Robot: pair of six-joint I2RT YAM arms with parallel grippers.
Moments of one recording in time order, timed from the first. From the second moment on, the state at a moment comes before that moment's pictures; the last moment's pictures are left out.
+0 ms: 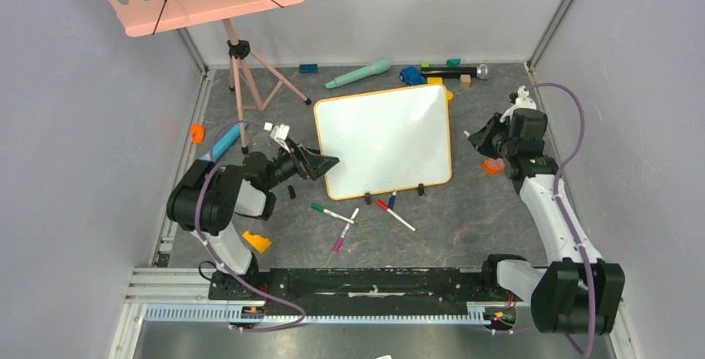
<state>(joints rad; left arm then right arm) -0.20 1.74 0.35 1.45 0.75 -0.73 -0.06 1.13 0.81 -0.27 -0.18 0.39</state>
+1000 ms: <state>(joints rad) -0.19 1.68 0.49 1.03 0.79 -0.27 -0.06 0.94 0.74 -0.34 -0.18 0.30</state>
